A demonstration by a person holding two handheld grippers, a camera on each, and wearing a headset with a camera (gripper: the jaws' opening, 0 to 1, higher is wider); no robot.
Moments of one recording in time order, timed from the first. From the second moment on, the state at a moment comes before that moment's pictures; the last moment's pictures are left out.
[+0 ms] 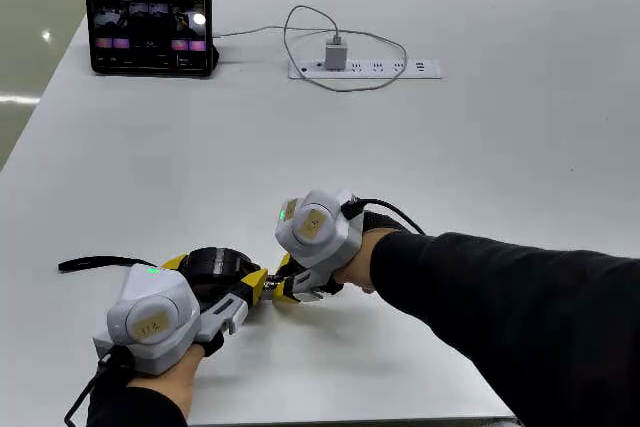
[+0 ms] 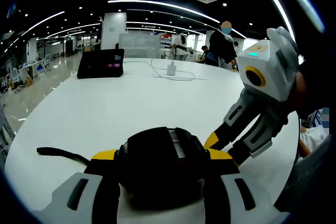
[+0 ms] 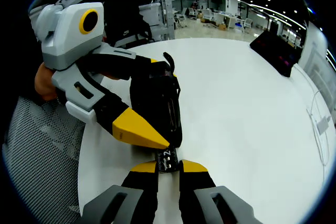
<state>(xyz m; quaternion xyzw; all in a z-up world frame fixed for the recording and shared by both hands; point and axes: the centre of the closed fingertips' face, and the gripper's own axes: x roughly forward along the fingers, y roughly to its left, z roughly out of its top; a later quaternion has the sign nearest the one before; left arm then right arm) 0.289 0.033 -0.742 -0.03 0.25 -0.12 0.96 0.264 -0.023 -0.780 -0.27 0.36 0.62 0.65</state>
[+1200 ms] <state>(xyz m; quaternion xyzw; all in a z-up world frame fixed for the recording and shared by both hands) 0.290 0.032 -0.740 -0.02 0.24 -0.12 0.96 0.263 -0.012 -0.780 -0.26 0.36 0.61 0.66</state>
